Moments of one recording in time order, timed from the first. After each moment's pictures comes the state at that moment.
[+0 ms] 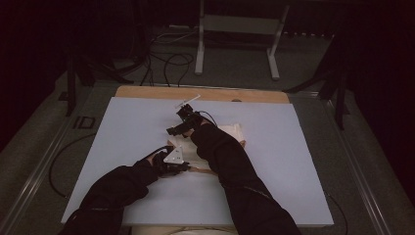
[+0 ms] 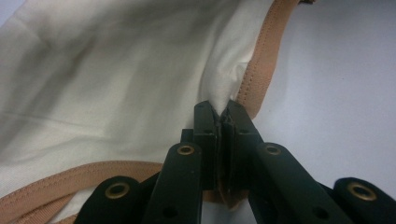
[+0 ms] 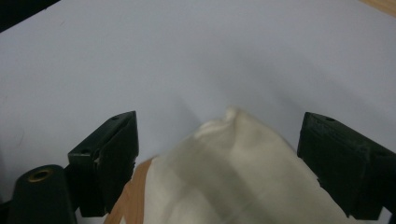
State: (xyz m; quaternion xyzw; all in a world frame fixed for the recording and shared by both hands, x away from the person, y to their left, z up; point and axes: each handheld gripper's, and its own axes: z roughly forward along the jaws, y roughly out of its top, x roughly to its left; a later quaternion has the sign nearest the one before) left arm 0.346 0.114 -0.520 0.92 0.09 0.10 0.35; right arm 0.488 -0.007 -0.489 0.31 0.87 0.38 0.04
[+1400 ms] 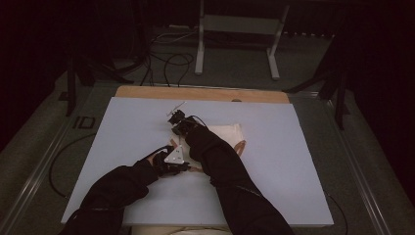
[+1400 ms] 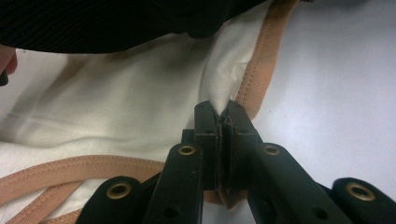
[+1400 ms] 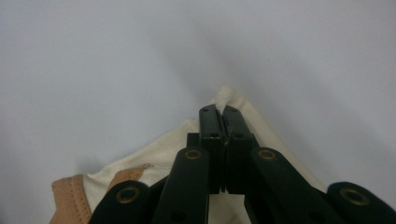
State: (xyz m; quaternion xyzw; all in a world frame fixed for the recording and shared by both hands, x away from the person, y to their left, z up) left arm 0.347 0.113 -0.519 0.93 0.09 0.10 0.35; right arm 0.483 0.018 -0.511 0.28 0.91 0.29 0.11
